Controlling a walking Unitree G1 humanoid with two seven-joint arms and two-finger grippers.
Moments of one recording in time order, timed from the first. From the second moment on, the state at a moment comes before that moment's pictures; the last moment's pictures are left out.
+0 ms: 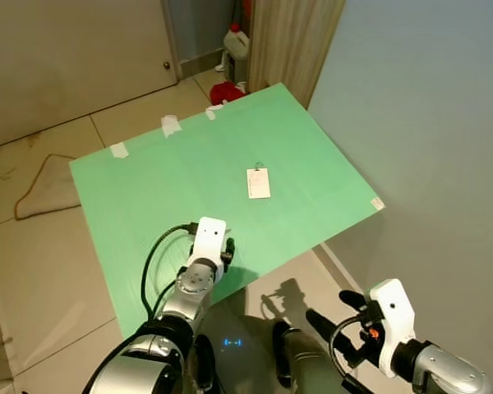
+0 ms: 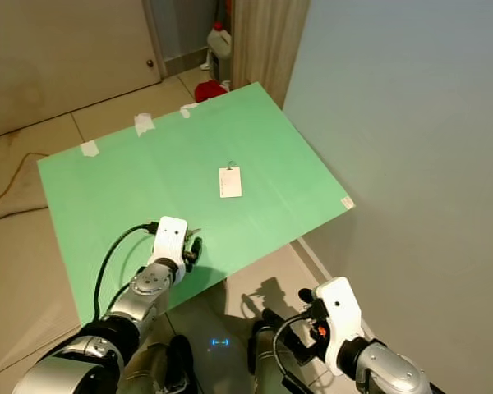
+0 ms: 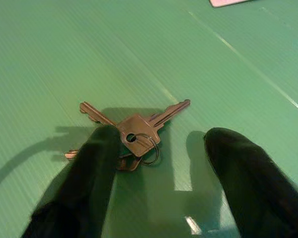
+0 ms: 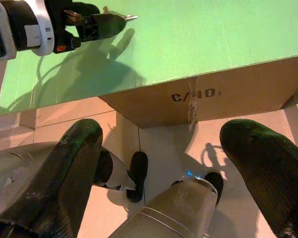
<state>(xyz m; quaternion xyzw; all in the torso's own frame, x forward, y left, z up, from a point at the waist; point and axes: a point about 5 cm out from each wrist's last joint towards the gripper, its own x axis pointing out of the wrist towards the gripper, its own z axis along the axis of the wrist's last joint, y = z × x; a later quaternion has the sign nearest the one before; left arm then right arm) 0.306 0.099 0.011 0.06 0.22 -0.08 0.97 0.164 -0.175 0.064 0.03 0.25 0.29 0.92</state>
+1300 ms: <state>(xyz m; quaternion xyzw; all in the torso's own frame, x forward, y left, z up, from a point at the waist) 0.308 0.117 0.009 0.12 0.23 -0.06 0.97 0.156 -0.178 0.061 0.03 0.27 0.29 0.92</state>
